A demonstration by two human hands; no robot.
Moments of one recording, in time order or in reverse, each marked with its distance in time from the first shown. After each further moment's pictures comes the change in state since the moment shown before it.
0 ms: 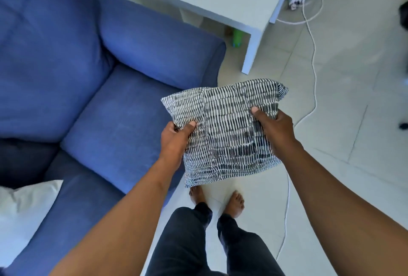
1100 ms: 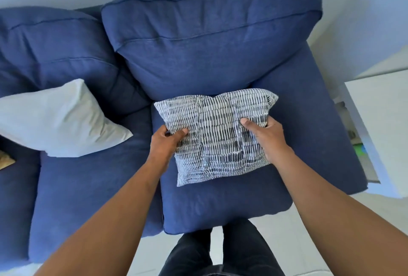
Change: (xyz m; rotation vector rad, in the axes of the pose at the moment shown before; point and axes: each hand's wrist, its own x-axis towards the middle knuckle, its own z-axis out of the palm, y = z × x) left_hand 0.113 0.022 -0.345 -0.548 0.578 -0.153; right_hand 0.002 -0.156 0.475 -0.471 -0.784 -0.128
